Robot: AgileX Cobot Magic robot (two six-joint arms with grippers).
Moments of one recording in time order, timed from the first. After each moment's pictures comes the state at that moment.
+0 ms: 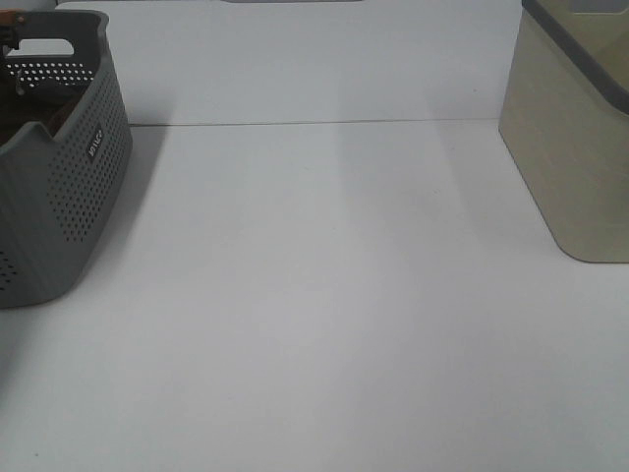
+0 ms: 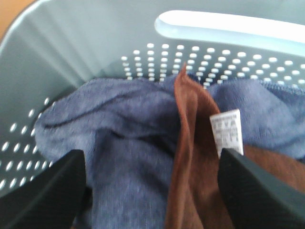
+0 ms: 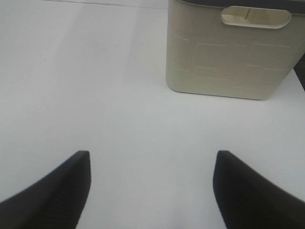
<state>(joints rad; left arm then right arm) 0.19 2.36 -2.16 0.05 0.80 -0.11 0.00 0.00 -0.50 0.09 1.07 -0.10</state>
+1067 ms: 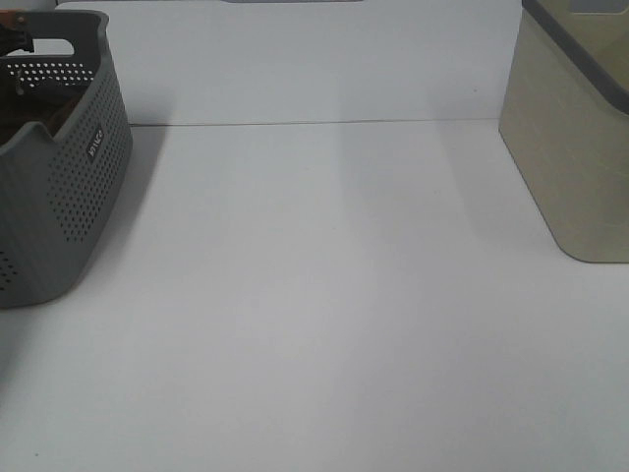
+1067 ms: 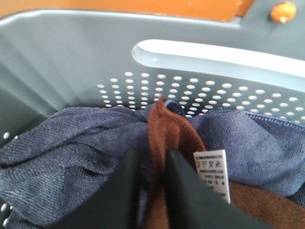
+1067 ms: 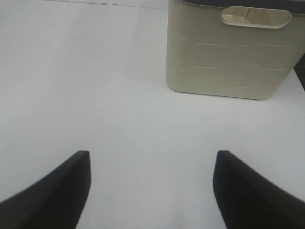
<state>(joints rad) 0.19 2.40 -2.16 -0.01 0.68 -0.10 0.00 0.00 -0.50 0.09 1.07 -0.10</state>
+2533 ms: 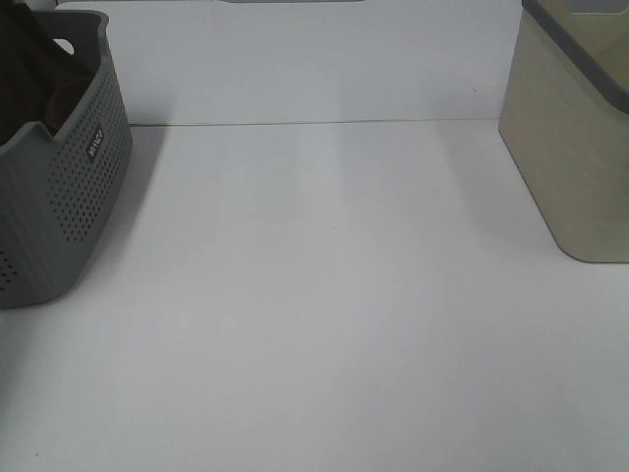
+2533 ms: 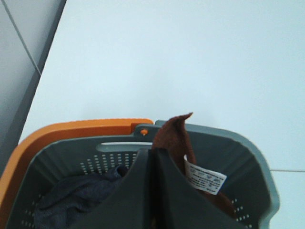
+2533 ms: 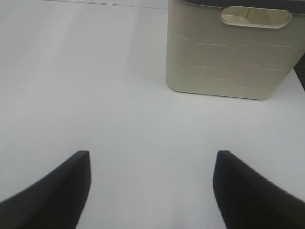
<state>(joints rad) 0.18 2.10 -2.16 -0.22 0.73 0.12 0.00 0.00 -0.50 0.09 1.07 -0.10</state>
